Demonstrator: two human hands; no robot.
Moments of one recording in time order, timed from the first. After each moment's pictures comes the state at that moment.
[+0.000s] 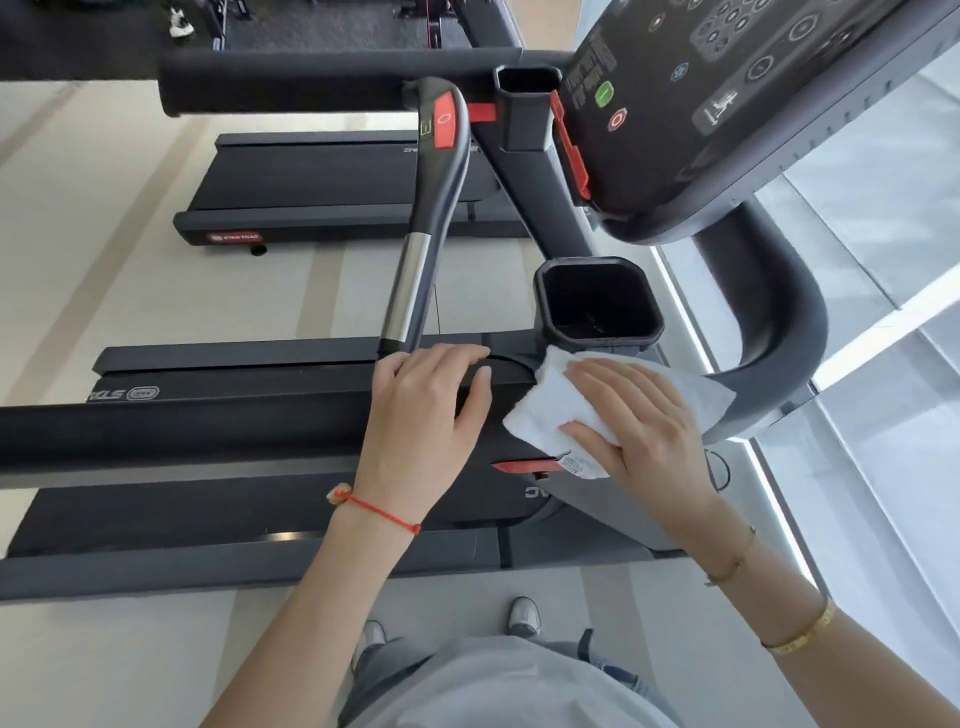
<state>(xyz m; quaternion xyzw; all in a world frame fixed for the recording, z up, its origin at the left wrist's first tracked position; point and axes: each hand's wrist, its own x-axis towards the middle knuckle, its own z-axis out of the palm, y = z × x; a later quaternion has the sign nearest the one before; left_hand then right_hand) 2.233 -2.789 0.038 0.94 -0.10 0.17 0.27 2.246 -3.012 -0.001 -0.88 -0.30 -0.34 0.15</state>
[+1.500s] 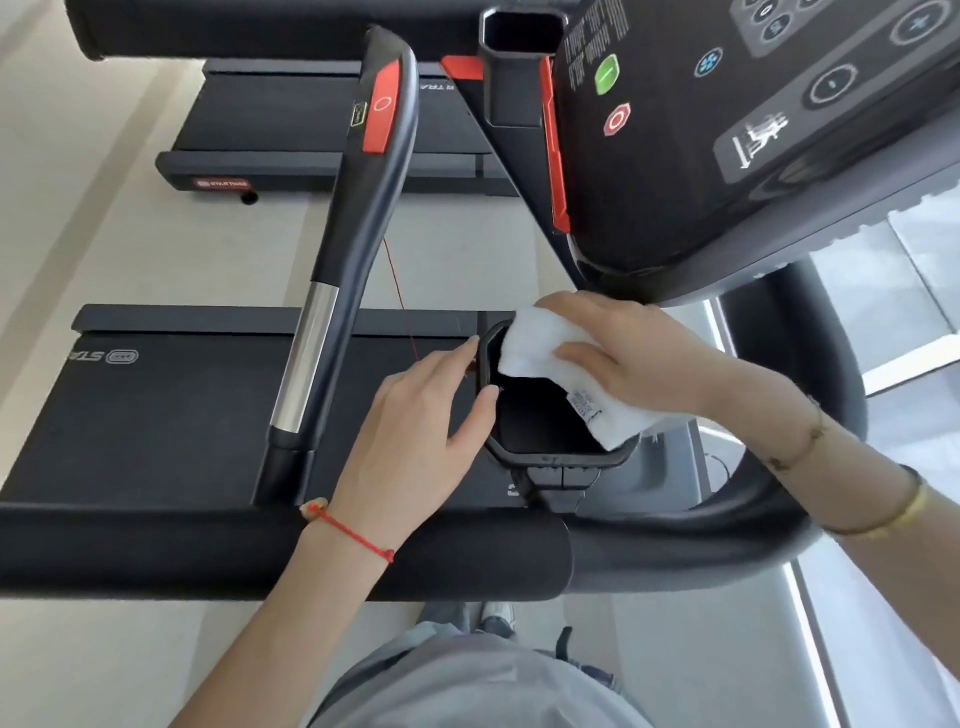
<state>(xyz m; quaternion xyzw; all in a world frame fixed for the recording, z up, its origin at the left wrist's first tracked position) 2.335 -2.851 0.037 0.94 -0.05 0.02 0.34 2.432 -3.062 0.050 -0.93 -0.31 0.09 0.18</state>
